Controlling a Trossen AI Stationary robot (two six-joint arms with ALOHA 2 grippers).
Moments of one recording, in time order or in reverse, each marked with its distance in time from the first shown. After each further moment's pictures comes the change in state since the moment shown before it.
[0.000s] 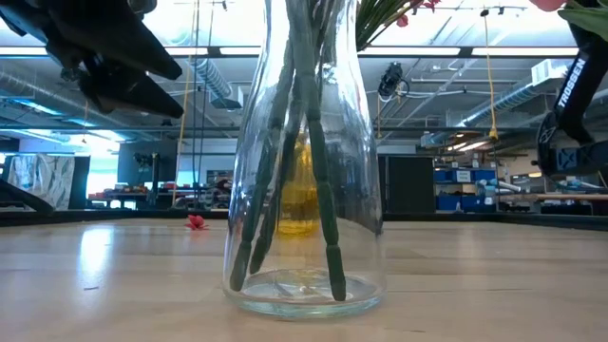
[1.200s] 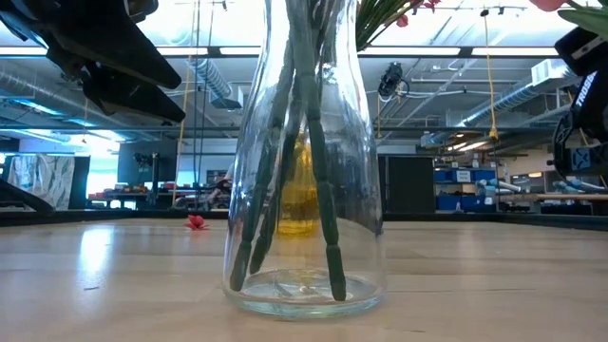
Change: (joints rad) left arm 0.000 0.028 0.000 0.012 -0.001 0.048; right arm -0.119 0.001 -0.063 -0.074 0.118 0.262
